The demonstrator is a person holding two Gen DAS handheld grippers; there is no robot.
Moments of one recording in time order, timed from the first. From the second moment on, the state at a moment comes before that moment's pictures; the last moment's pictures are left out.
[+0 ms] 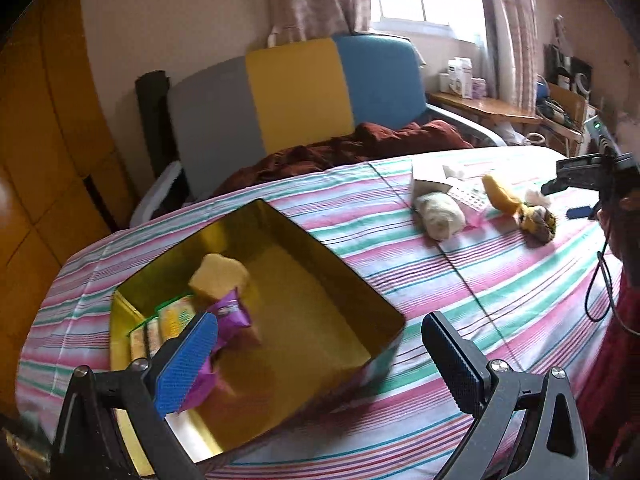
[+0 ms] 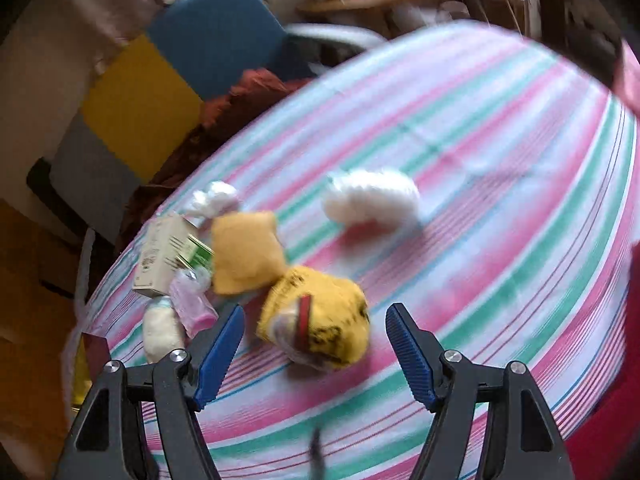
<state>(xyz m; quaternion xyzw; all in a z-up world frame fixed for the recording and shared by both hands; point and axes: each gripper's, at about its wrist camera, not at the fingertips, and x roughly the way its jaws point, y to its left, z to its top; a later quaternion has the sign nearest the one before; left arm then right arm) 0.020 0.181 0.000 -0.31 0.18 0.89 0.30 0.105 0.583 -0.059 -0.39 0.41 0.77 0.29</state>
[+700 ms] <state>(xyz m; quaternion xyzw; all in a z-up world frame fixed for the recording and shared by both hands) 0.002 0.354 -0.026 -0.38 0.16 0.78 0.47 0.157 0.608 -0.045 -0.27 0.48 0.76 0.36</state>
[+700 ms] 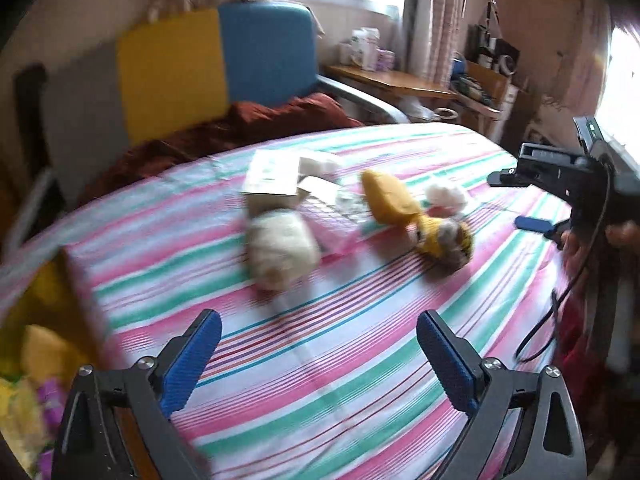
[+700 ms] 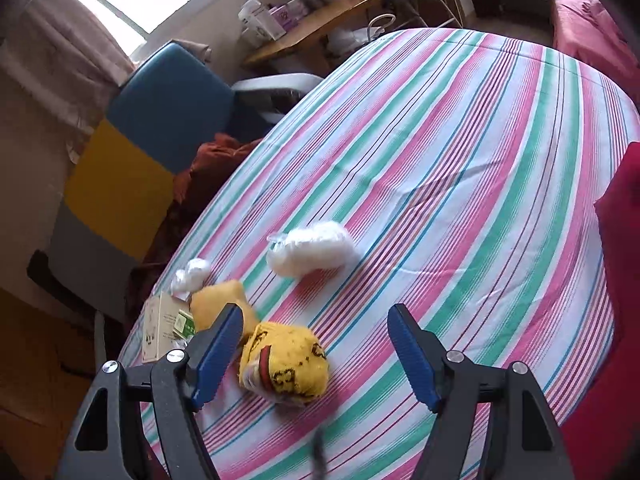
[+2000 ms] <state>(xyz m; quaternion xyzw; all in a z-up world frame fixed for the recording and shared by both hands) 0.024 0.389 -0.085 -0.43 0.13 0.70 0.56 0.123 0.603 -0.054 -0.36 0.44 0.75 0.33</state>
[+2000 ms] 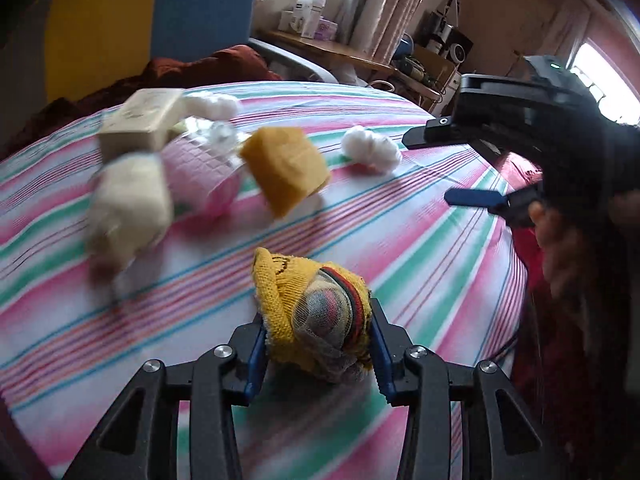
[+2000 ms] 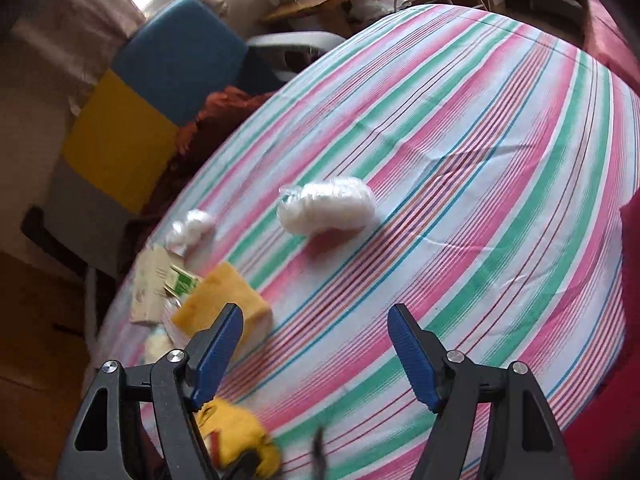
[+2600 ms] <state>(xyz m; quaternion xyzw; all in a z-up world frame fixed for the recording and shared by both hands) 0.016 0.354 -0.094 -0.45 0.09 0.71 0.54 0.054 0.669 -0.086 -0.44 0.35 0.73 0.38</state>
